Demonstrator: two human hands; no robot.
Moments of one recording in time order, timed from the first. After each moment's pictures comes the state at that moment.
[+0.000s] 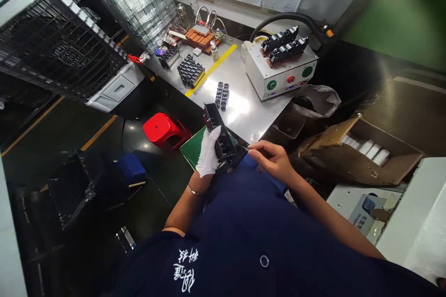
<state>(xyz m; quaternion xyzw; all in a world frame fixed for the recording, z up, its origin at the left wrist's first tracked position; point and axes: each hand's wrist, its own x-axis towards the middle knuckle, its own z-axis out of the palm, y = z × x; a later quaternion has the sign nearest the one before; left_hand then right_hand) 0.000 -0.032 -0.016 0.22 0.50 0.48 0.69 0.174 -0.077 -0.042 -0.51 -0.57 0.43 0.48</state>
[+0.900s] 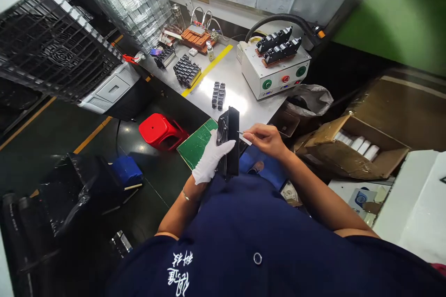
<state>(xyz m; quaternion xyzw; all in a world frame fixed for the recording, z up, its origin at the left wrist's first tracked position) -0.007 -0.047 -0.006 0.38 0.48 0.39 0.69 0.183 -0.032 -0.050 -0.49 -0.62 0.39 0.47</state>
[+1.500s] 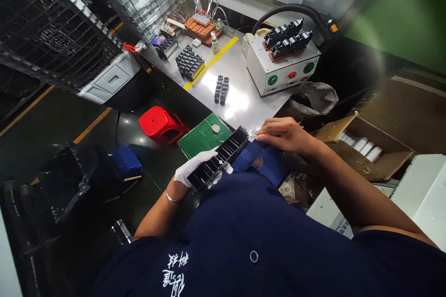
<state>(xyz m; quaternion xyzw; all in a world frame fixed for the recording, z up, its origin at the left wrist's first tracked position) -0.073 -0.059 -0.004 0.33 0.35 0.13 0.87 0.217 -0.025 -0.009 -0.38 -0.78 0.36 0.34</state>
